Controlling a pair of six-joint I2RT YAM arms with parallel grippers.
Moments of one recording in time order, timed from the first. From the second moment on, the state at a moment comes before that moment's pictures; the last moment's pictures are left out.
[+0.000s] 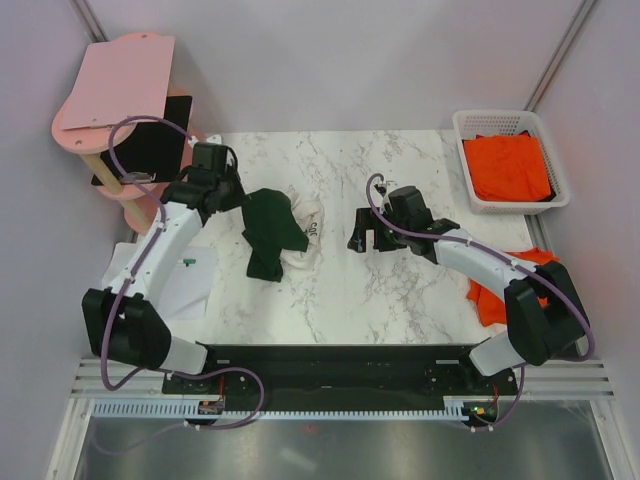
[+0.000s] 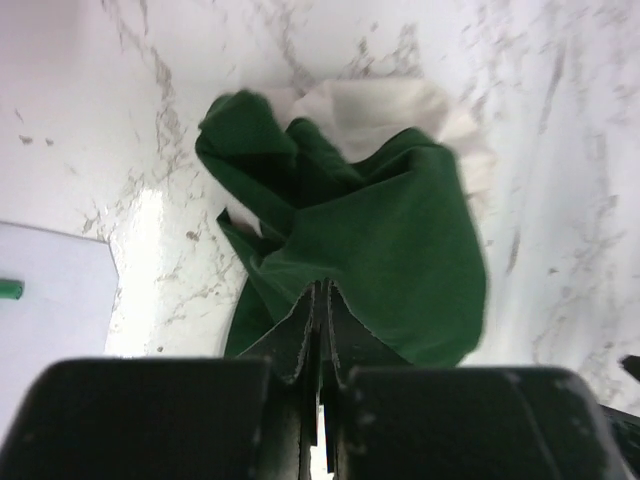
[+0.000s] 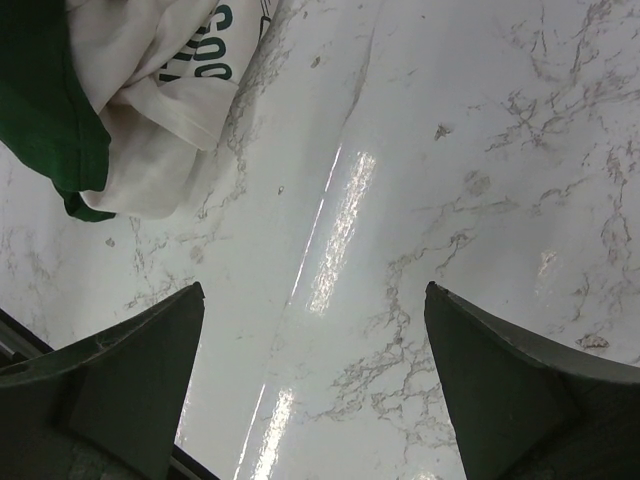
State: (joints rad) left arm -0.22 1.45 1.26 -0.62 -0.10 -0.48; right arm 0.50 1.49 0.94 -0.19 -0.21 0.41
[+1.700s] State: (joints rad) left arm -0.22 1.53 1.26 -0.57 -0.01 -0.45; right arm 0.50 1.49 0.88 -0.18 -0.21 0.42
